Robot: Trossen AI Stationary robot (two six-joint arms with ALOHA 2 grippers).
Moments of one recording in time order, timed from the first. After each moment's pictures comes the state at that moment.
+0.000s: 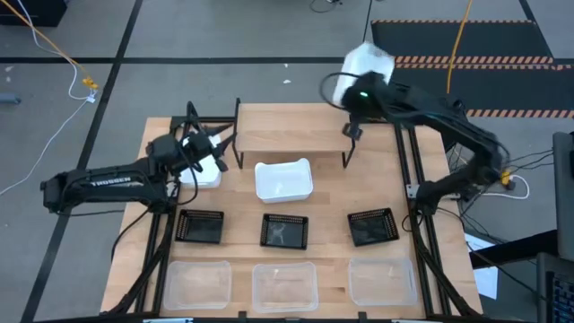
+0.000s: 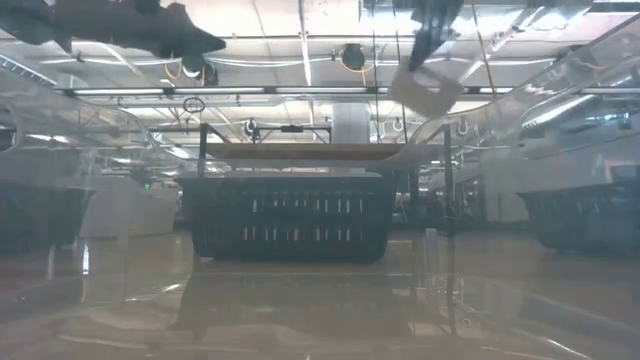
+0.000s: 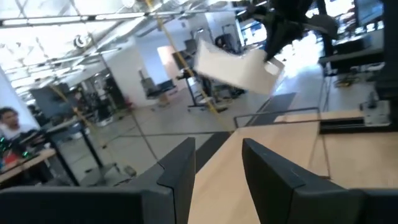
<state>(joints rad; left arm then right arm) 0.33 0.74 0.45 0.41 -0.22 0.37 -0.48 1.45 1.65 -1.09 0.32 -0.28</state>
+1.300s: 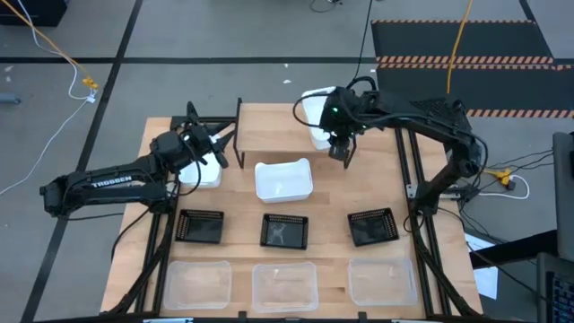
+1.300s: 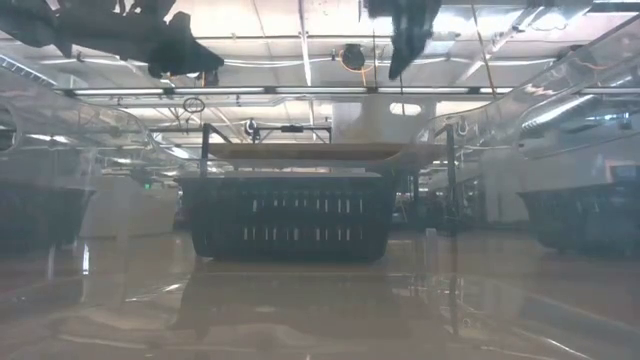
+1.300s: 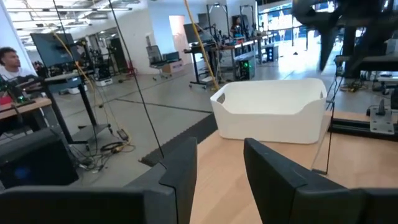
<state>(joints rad) 0.40 0.75 0.45 0.33 -0.22 0.16 -0.33 1.59 1.76 -1.24 0.08 -0.20</state>
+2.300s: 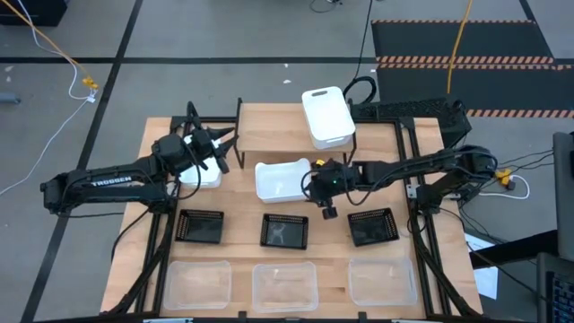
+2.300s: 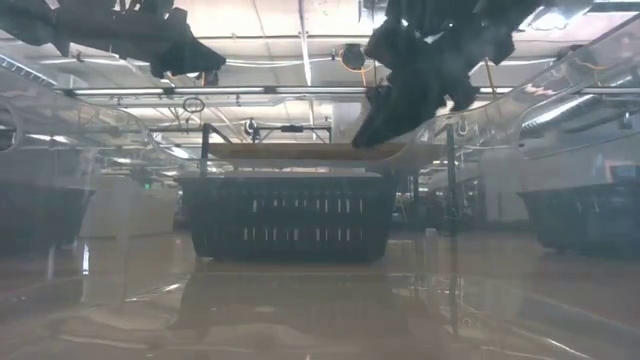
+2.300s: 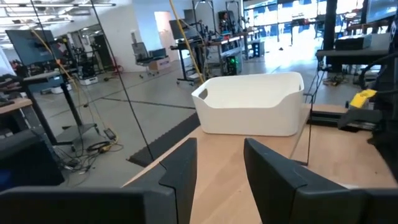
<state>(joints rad) 0.35 0.75 0.45 0.31 -0.21 0.16 -0.05 1.49 0.85 -0.09 -0.06 -0.30</state>
